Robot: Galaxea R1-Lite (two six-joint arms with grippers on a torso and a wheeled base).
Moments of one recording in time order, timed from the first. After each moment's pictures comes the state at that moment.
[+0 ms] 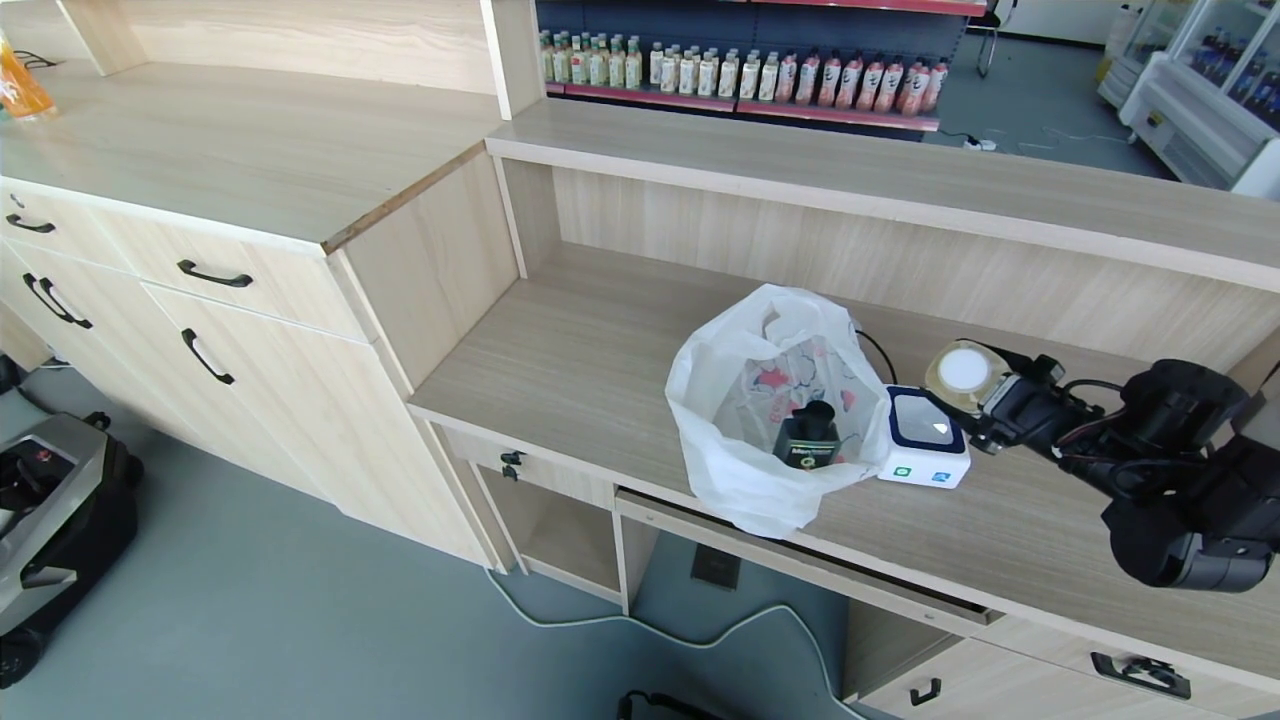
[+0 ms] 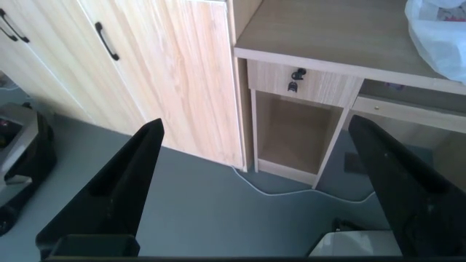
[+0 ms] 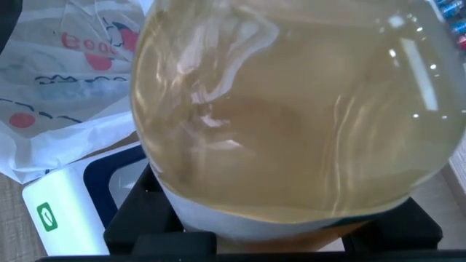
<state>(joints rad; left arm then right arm) 0.00 0.00 0.00 -0.06 0.01 0.09 -0.14 2.19 -0.78 -1.57 0.65 -1.00</state>
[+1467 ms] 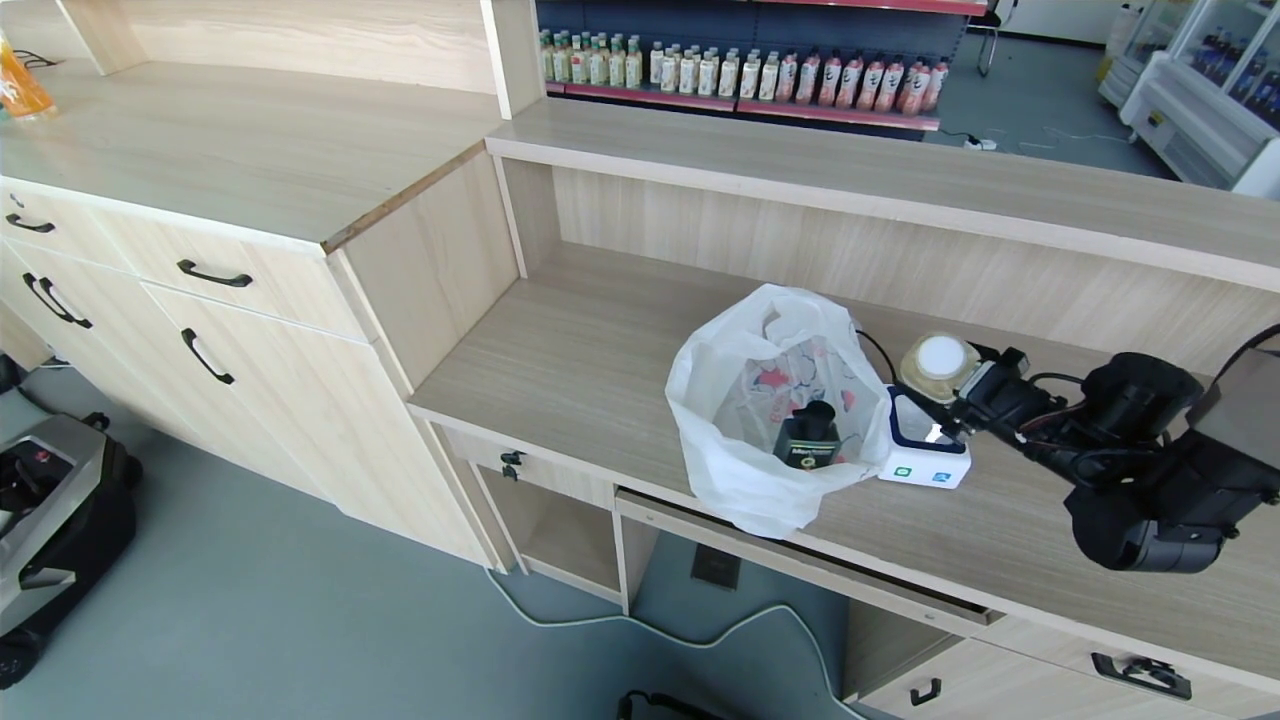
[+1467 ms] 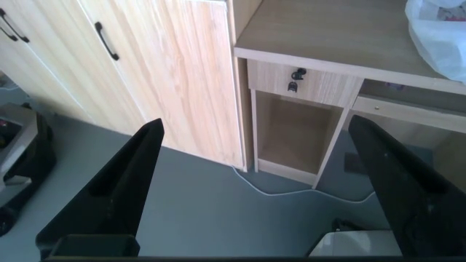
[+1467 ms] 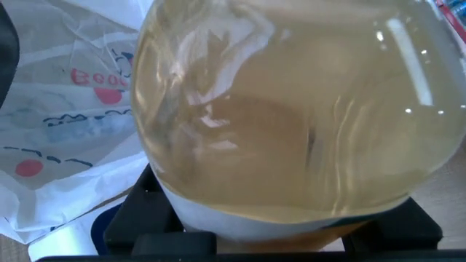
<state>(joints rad) 0.00 0.00 0.00 -0.06 0.01 0.09 -0.10 2.23 -0.87 -1.55 0.65 -0.88</state>
